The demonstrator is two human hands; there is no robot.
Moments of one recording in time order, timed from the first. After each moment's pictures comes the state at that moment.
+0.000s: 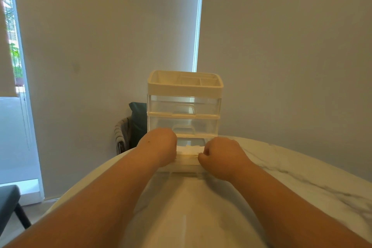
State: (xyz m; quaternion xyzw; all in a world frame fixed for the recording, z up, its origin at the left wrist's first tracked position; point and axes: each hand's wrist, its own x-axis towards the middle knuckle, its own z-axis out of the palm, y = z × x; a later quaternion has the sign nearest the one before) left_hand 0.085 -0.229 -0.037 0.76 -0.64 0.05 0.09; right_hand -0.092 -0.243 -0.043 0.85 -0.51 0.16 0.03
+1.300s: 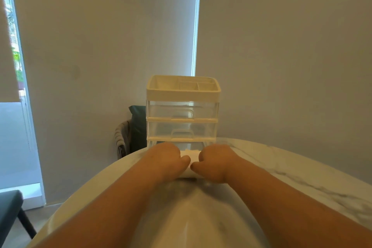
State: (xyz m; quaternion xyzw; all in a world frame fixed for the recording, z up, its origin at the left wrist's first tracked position) left_hand 0.063 -0.199 -0.045 0.75 -0.65 0.03 0.13; right_hand -0.085 -0.245 -0.037 0.88 -0.47 0.02 0.06
